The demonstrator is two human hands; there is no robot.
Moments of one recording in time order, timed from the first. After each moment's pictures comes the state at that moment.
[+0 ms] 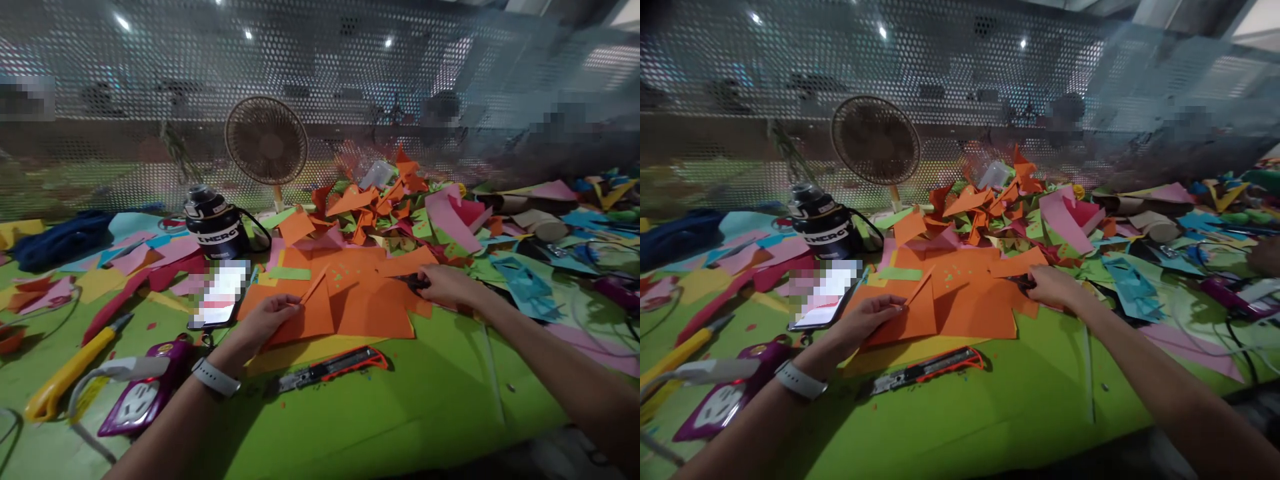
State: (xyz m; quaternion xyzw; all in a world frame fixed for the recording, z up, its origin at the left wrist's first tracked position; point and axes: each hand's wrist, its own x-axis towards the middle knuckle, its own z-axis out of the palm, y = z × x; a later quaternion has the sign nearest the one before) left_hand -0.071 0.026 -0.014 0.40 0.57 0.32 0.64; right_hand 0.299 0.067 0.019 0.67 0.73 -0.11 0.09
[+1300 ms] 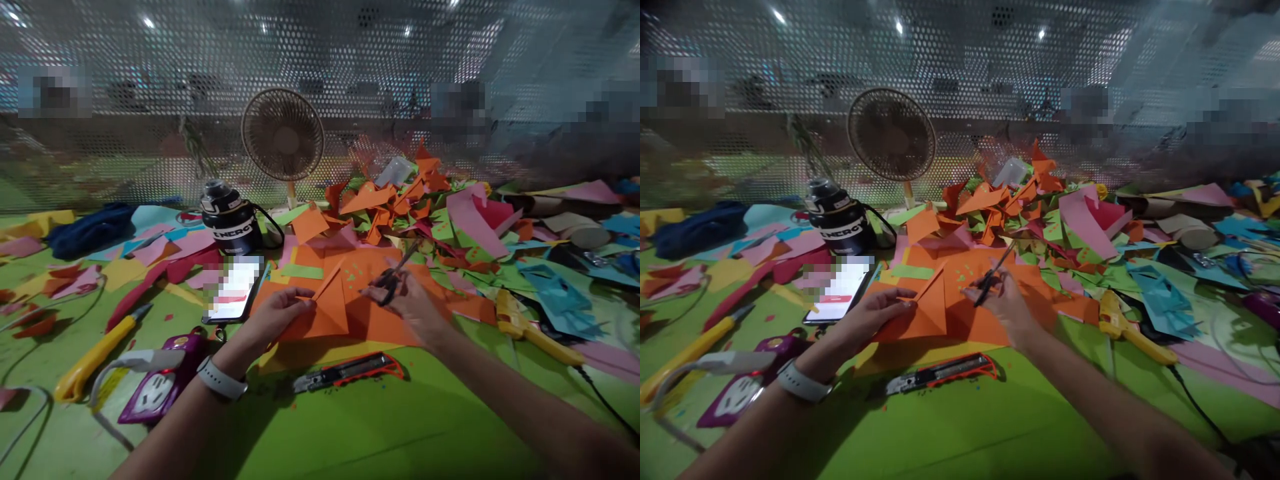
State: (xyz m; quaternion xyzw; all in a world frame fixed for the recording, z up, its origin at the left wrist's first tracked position) left_hand -0.072 0.025 -0.001 0.40 0.53 0.36 0.66; right_hand 0.168 0.027 0.006 0.50 0.41 -0.56 -0.53
